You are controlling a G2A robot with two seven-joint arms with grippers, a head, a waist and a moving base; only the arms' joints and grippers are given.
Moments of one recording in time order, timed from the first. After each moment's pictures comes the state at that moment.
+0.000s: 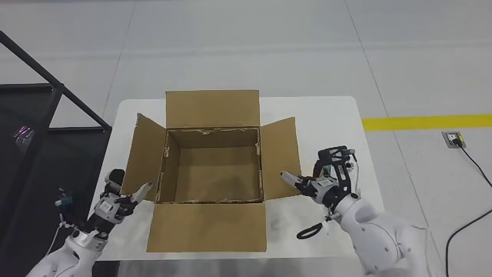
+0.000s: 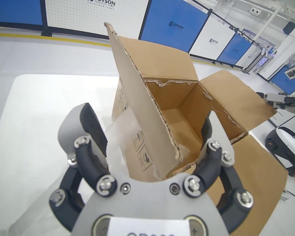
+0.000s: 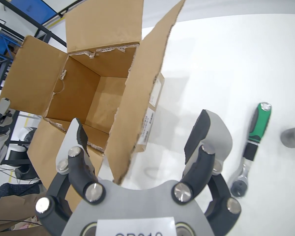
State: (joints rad) left arm 1.55 -1.10 -1.79 -1.68 0.75 -0.64 0.03; right arm -1.28 -1.37 1.44 -2.00 -0.97 -0.03 0.80
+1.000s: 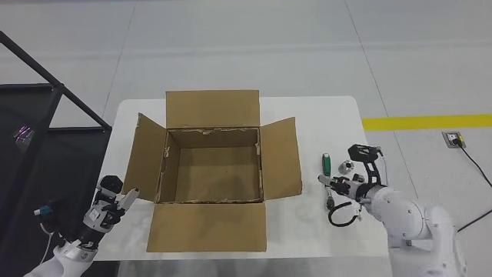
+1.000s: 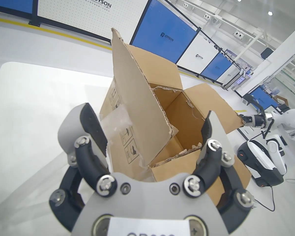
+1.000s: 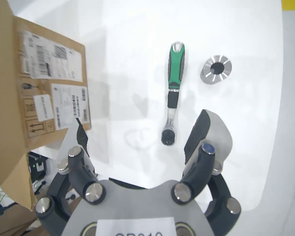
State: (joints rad) left arm 1.60 -1.10 -1.84 -1.71 0.57 -0.69 -0.02; right arm -1.11 -1.33 1.58 -1.75 -1.02 0.08 1.20
